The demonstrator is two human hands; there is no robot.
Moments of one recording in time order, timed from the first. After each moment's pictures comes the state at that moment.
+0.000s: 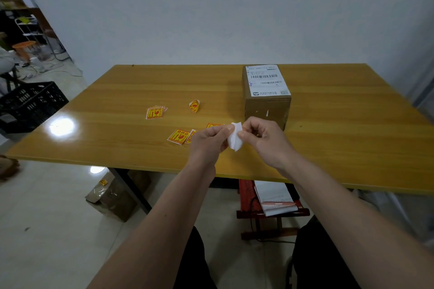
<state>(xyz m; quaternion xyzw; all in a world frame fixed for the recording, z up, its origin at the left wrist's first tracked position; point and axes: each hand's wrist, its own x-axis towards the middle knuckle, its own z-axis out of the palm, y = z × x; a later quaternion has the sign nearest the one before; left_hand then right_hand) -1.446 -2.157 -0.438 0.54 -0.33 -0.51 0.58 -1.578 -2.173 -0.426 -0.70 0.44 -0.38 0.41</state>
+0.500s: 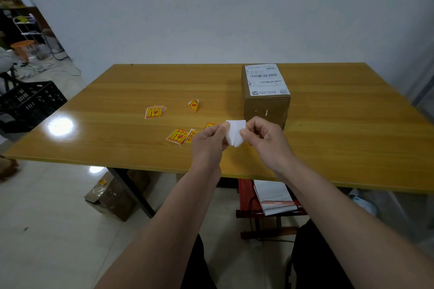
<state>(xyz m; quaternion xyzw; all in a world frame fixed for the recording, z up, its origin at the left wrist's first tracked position) -1.456 -2.159 -0.442 0.54 -0.27 -0.49 0.63 -1.578 -2.169 -0.435 -0.65 0.44 -0.44 0.43</state>
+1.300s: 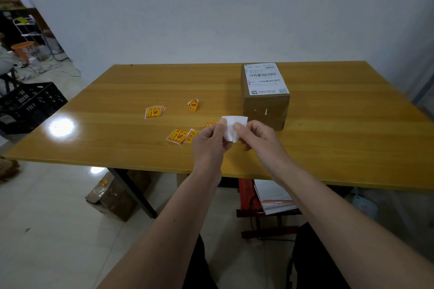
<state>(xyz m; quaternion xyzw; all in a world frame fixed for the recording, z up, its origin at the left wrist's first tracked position) -1.460 -2.155 -0.441 0.54 -0.29 -0.47 0.64 -1.572 -2.166 -0.440 -0.60 0.44 -0.44 0.51</state>
